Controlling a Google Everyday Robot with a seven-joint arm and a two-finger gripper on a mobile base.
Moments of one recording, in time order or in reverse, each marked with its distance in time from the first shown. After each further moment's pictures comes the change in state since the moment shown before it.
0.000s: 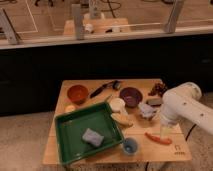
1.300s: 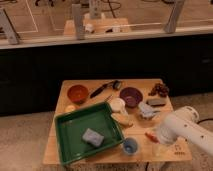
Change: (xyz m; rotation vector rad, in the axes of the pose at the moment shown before) arm -0.015 0.056 0.072 -0.051 -0.118 0.005
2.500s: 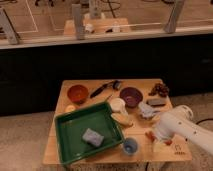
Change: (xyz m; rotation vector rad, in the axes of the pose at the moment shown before) arm 0.008 -0.028 0.033 0.014 0.007 0.058
